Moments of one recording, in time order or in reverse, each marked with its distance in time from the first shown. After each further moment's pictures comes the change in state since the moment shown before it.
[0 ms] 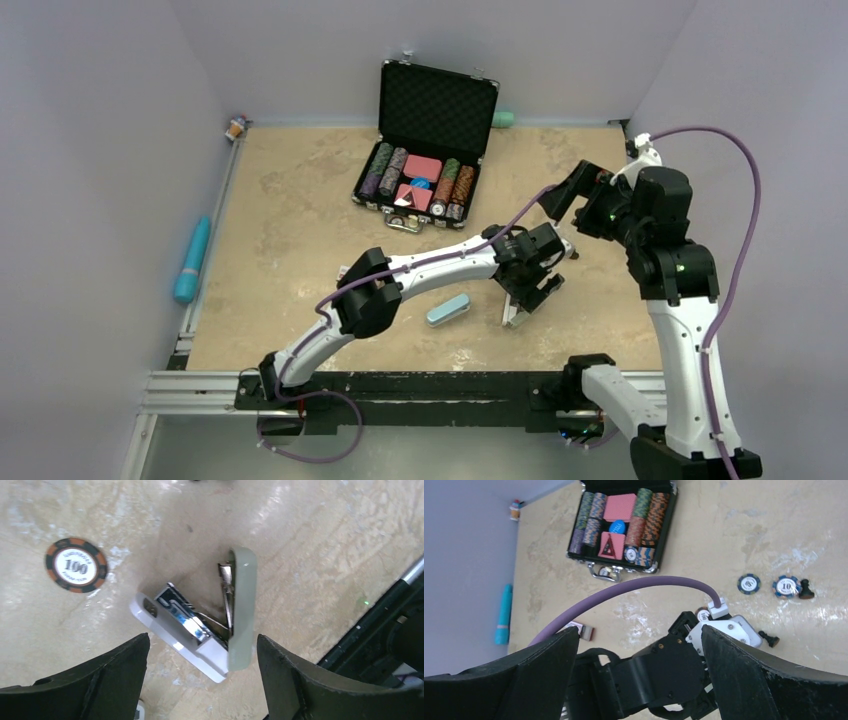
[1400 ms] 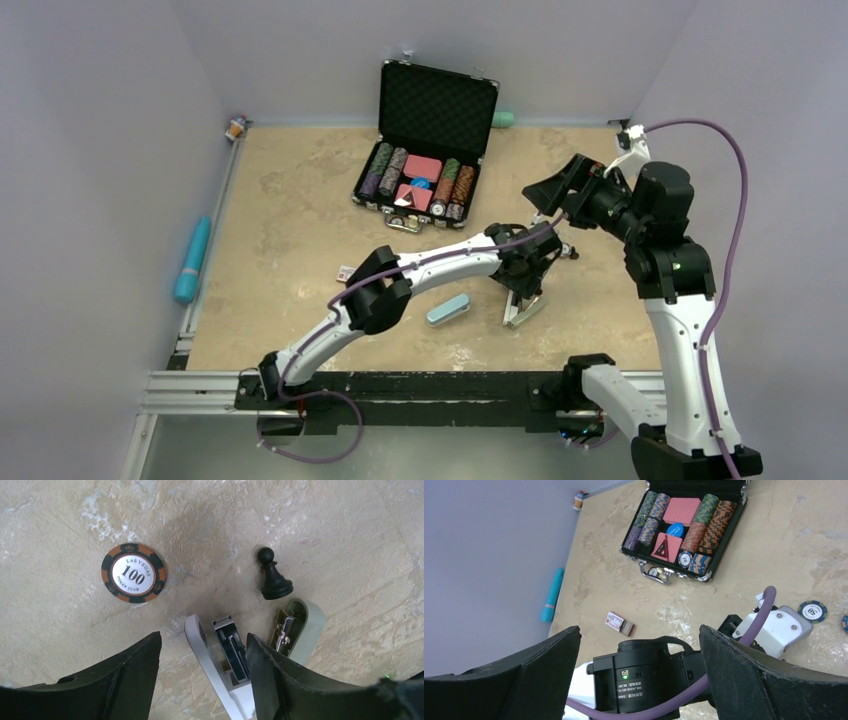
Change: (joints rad) left arm 0.029 0.079 0.054 -0.015 -0.193 -0.211; right arm 0.006 0.005 0.009 0.148 -0.214 0.042
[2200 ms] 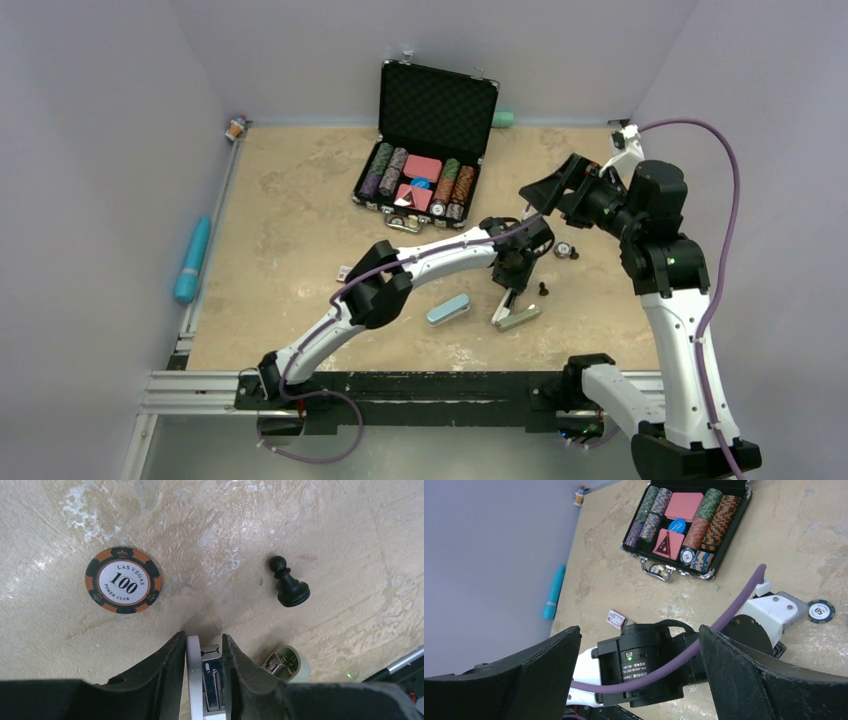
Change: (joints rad) left arm 0.043 0.041 0.023 0.011 0.117 -0.120; right arm 0.000 0.015 -0.034 0.029 -0.020 0.009
